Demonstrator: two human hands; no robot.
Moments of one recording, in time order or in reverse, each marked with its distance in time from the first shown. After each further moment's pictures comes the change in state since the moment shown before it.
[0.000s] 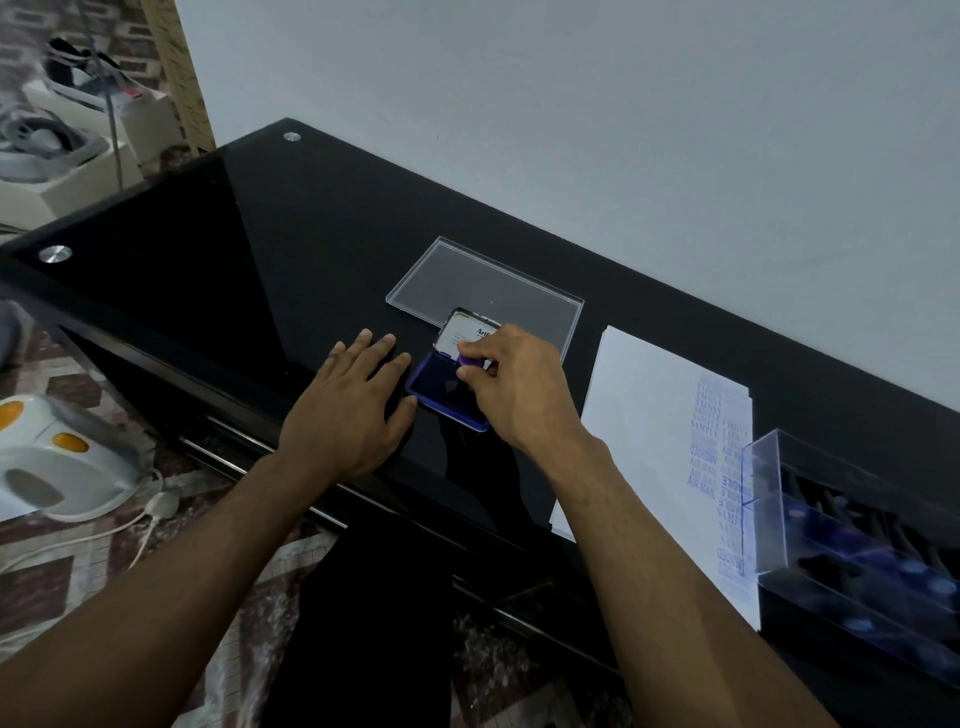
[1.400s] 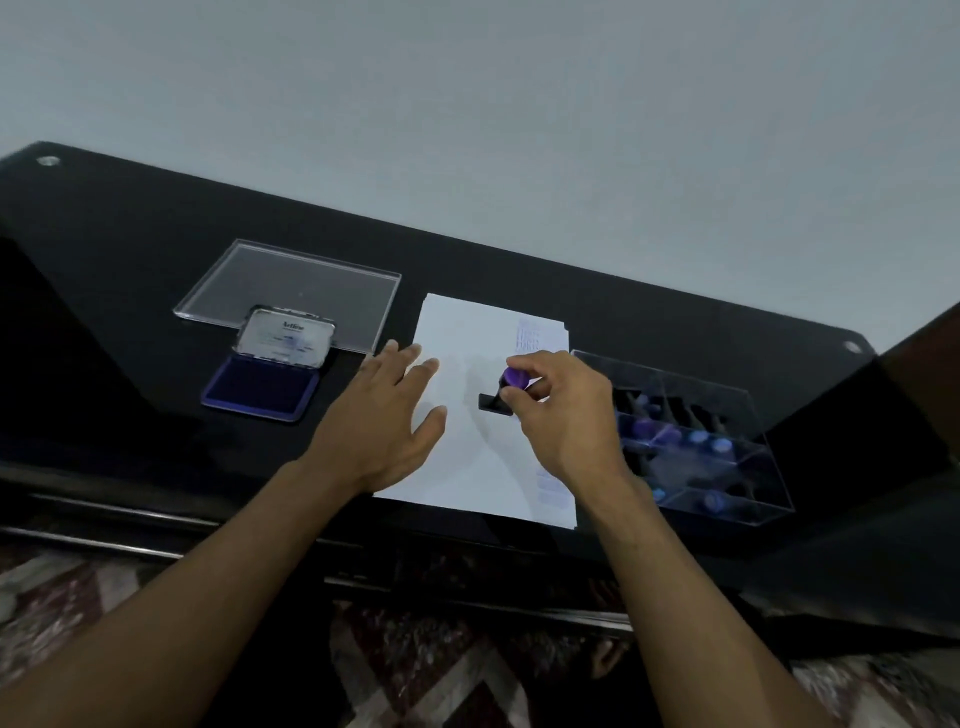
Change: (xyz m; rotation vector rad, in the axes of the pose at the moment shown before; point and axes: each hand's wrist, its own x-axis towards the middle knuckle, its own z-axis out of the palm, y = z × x) left_hand 0.021 0.203 0.013 -0.279 -0.044 0.309; right_hand -0.135 0.153 -0.091 0.180 0.366 0.391
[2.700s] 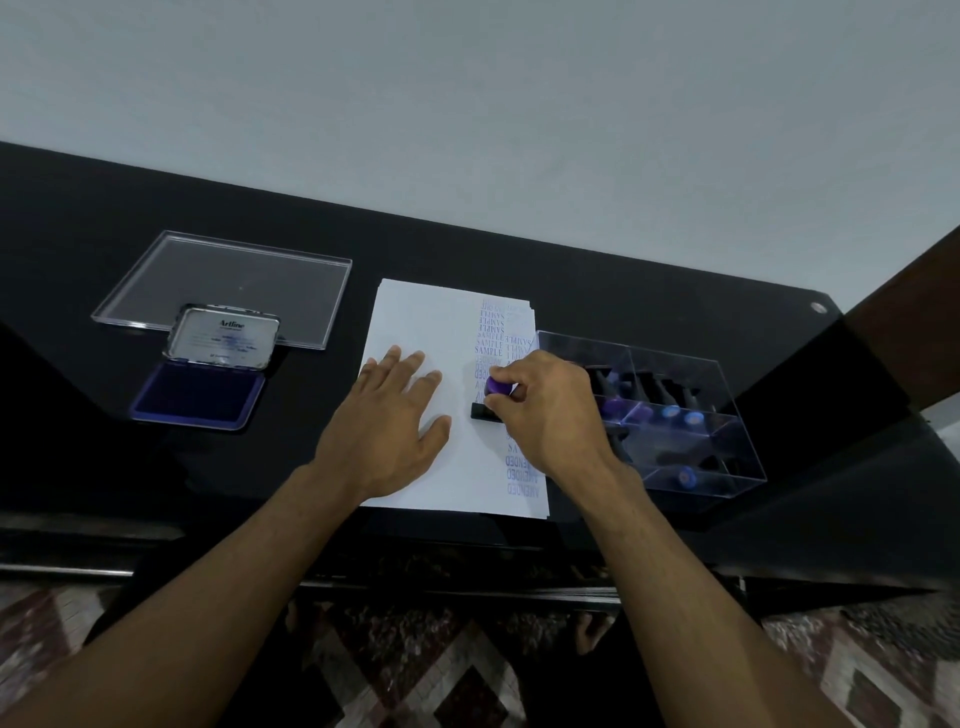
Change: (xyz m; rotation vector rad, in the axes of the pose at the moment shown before) left_hand 0.024 0.020 0.044 0.156 -0.099 0.080; right_hand 0.006 0.024 -0.013 -0.257 -0.124 0.006
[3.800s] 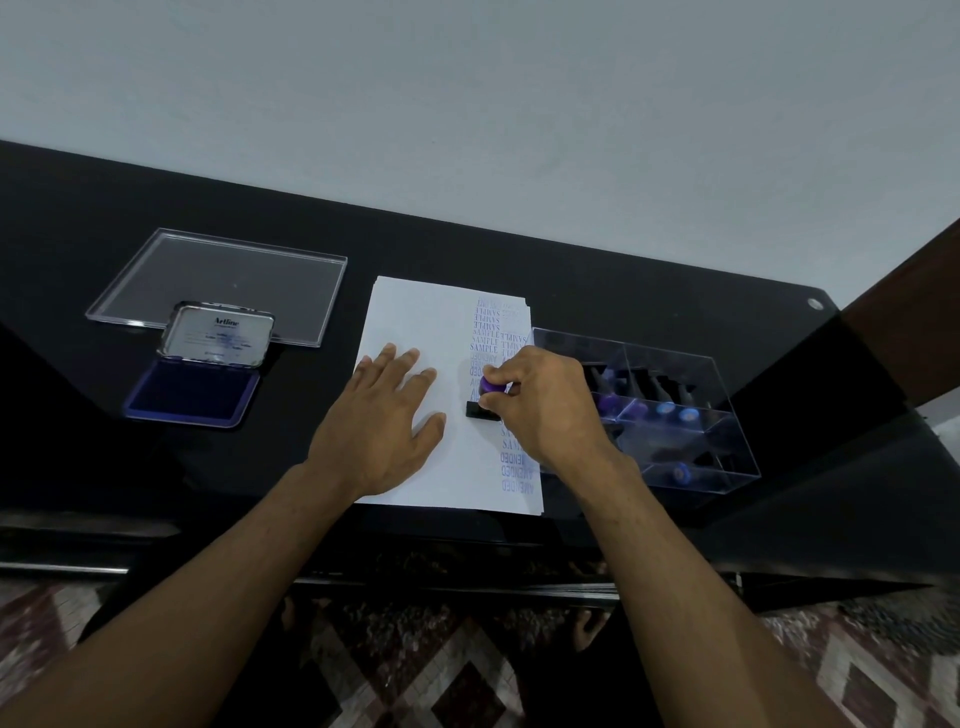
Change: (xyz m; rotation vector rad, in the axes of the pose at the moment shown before) left_hand 0.000 -0.001 0.003 0.001 0.001 -0.002; right_hand 0.006 0.005 0.001 0.034 -0.032 0.009
